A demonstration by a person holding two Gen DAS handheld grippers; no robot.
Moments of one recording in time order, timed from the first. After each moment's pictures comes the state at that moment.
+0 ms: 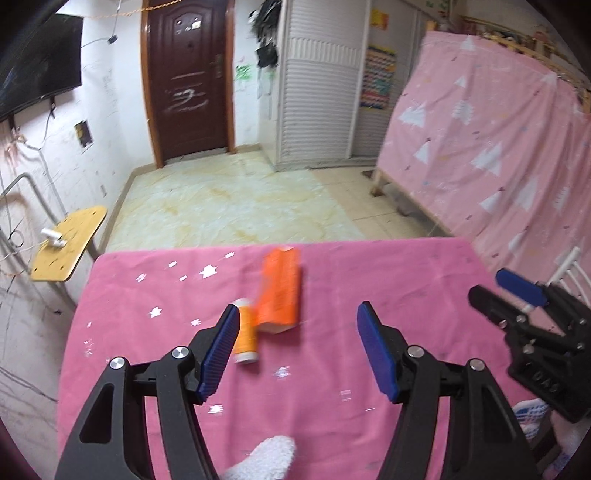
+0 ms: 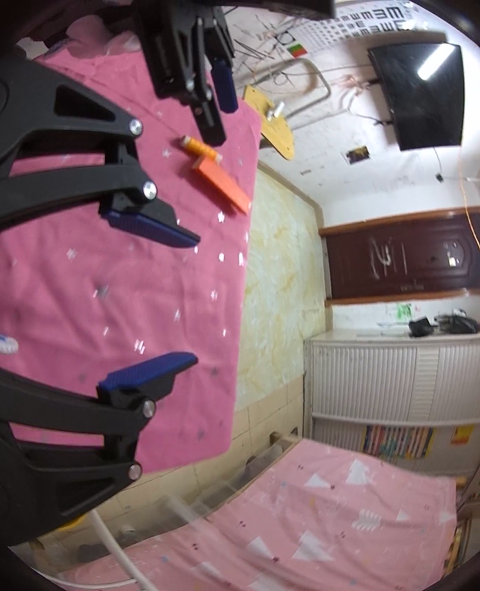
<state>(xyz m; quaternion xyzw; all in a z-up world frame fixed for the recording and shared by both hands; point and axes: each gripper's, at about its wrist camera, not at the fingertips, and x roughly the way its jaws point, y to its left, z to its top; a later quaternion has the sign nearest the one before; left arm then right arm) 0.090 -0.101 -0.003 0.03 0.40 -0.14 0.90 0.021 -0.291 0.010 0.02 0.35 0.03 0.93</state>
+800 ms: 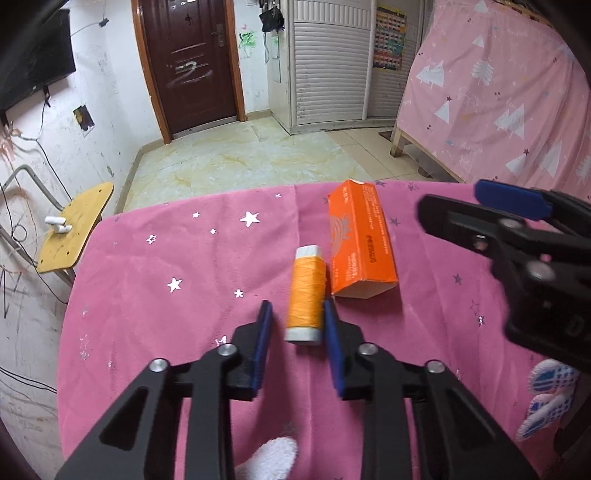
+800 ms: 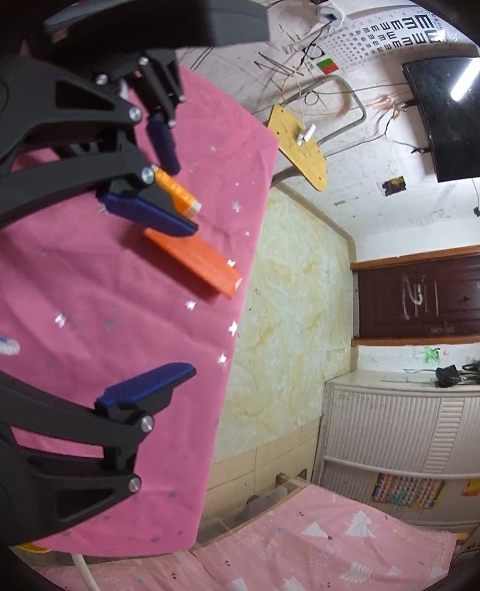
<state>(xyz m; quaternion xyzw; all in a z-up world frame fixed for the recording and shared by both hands) 0.127 -0.065 -0.068 0.06 0.46 -0.12 0.88 0.110 -0.199 -0.014 0.01 0.41 0.09 0.91</state>
